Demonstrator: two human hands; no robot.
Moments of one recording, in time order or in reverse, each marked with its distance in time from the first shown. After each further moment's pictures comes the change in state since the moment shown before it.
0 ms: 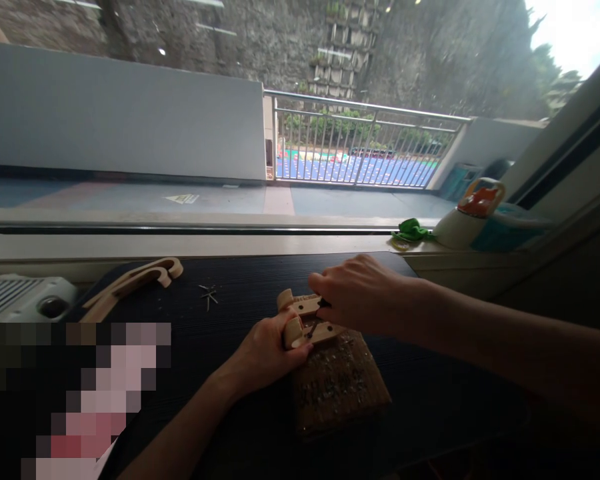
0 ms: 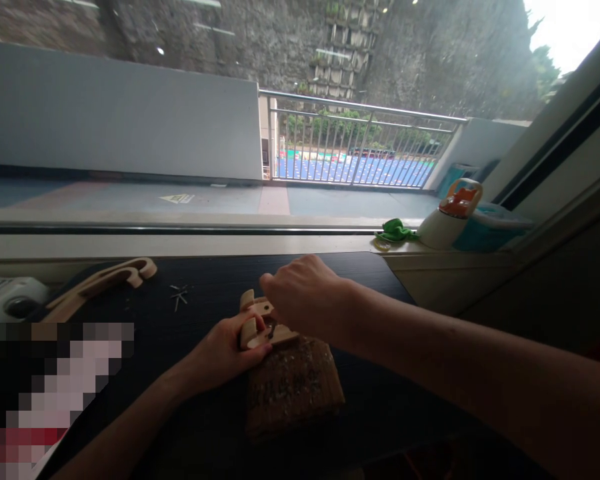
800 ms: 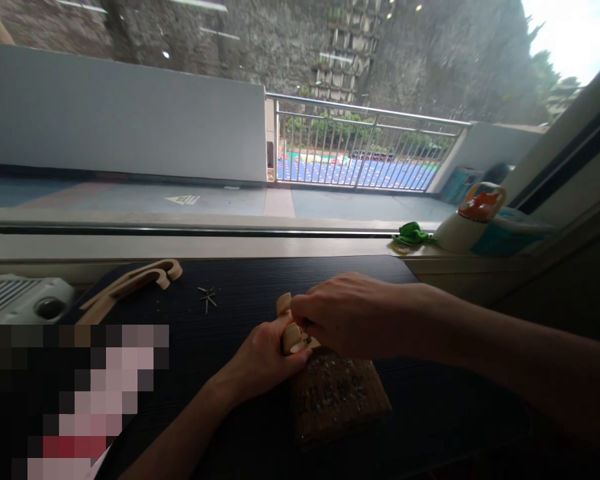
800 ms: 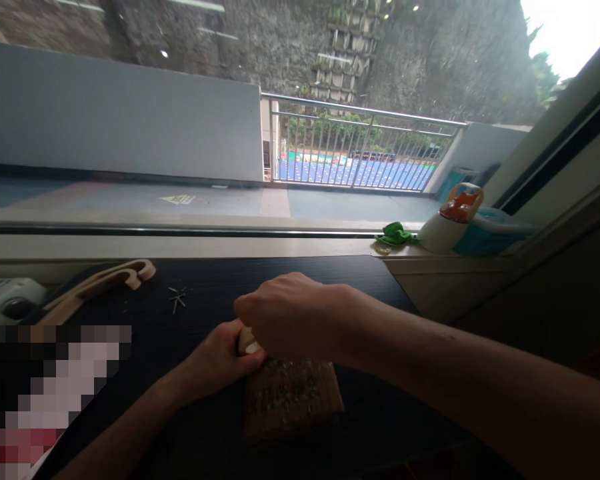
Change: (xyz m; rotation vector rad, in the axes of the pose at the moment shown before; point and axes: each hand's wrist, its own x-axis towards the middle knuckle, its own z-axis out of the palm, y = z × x) left_hand -0.001 0.002 -0.001 -0.021 -0.023 -0.027; right_hand -0.002 -0.004 -0.009 0.209 -0.051 -0.245
